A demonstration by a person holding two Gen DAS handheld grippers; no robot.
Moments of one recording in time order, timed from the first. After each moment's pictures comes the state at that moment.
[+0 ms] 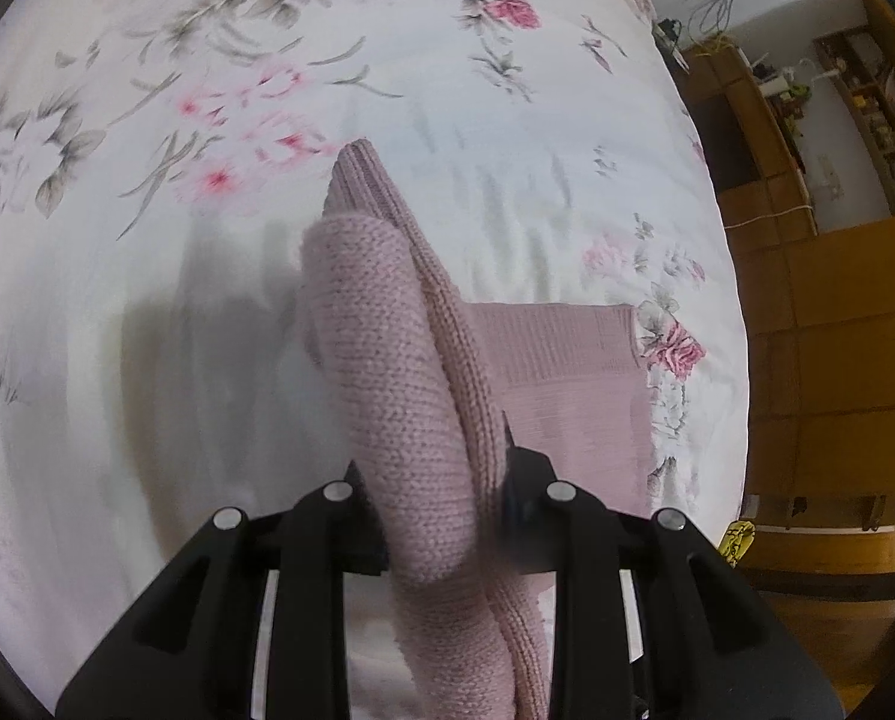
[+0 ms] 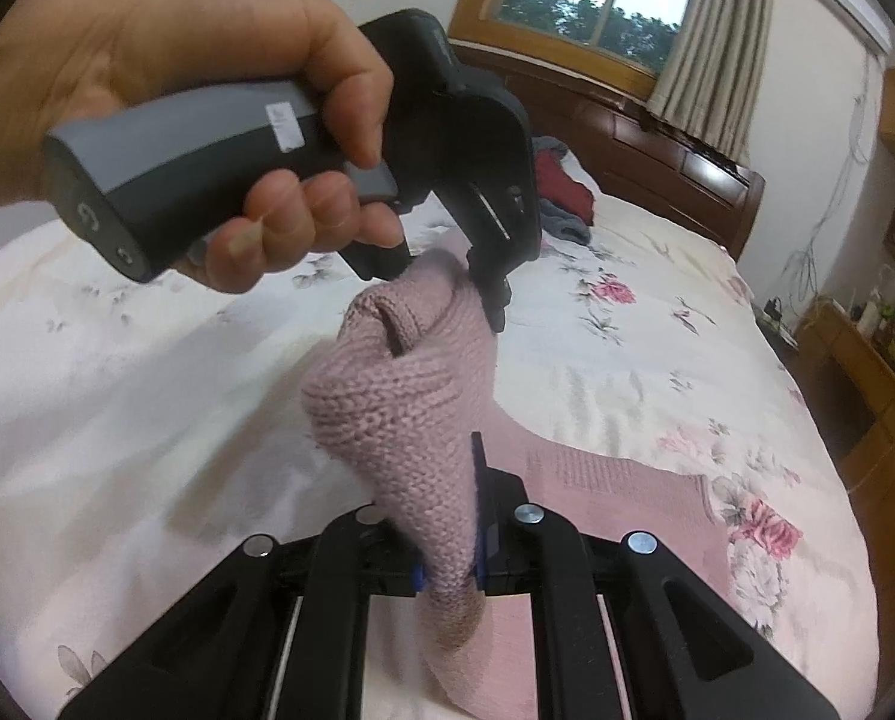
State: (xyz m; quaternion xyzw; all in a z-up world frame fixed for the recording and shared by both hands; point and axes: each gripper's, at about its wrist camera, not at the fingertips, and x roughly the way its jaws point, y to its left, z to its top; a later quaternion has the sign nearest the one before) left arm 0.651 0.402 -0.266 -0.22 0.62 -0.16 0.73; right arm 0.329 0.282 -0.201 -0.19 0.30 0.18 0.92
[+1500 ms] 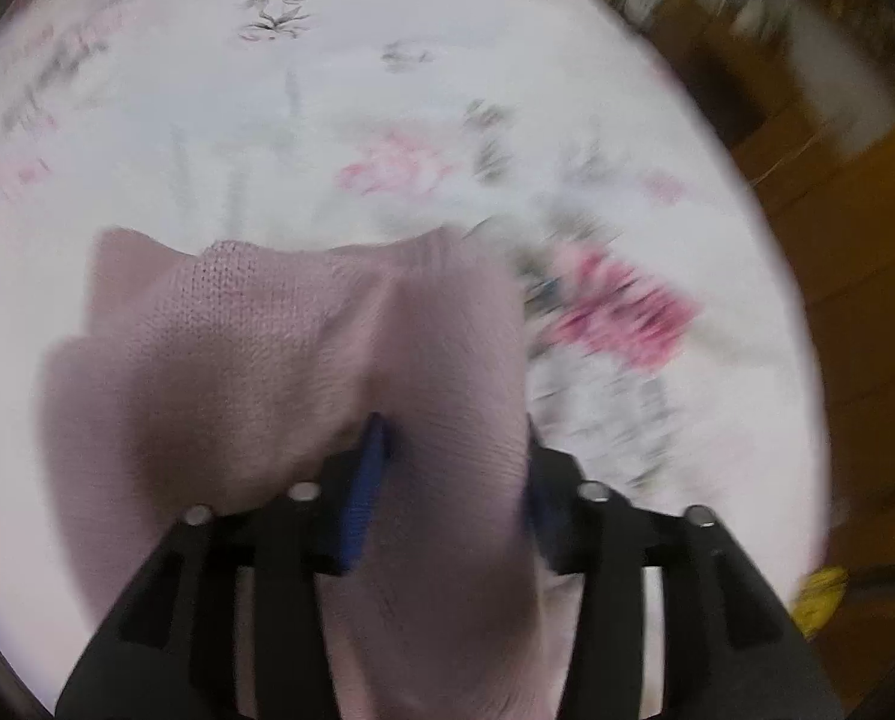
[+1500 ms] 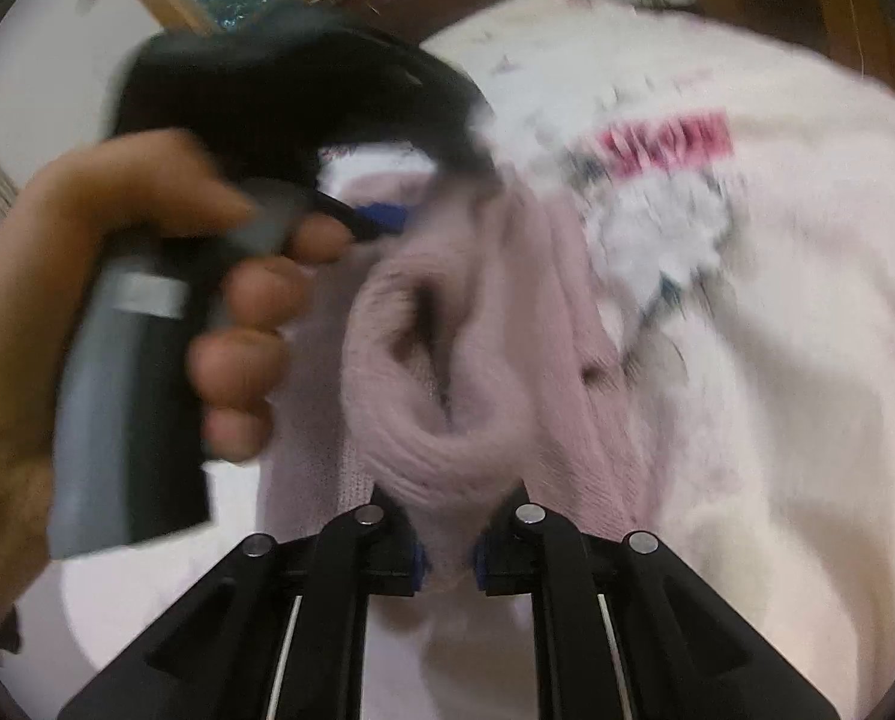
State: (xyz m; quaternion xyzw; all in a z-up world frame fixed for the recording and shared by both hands) left arm 0.637 0.121 -0.314 -0.20 0.55 -0.16 0.80; right arm 0.357 -0.018 -0.296 0.21 0.46 0.16 0.85
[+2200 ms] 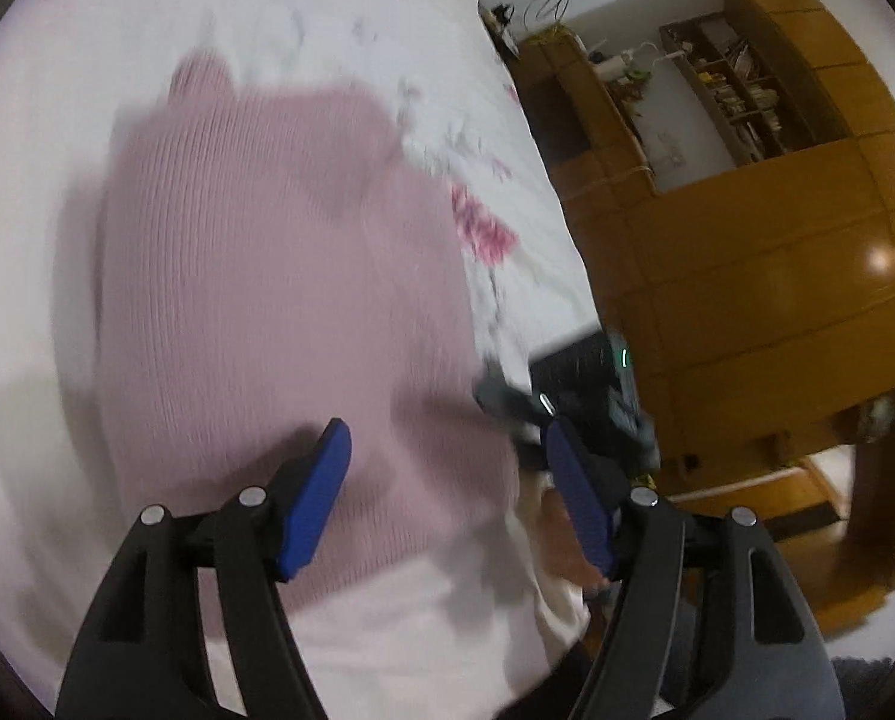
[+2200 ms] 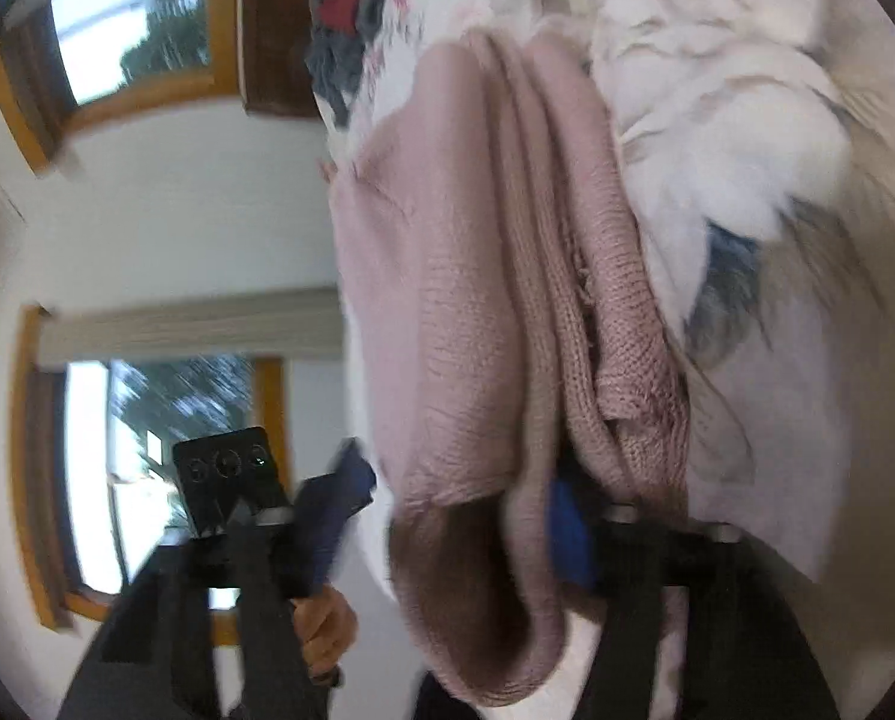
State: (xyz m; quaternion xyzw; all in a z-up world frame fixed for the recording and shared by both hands) left arm 0.512 0.222 -0.343 -0.33 0.53 -0.34 0.70; right arm 0.463 -0.079 -0.362 0.44 0.58 0.35 0.59
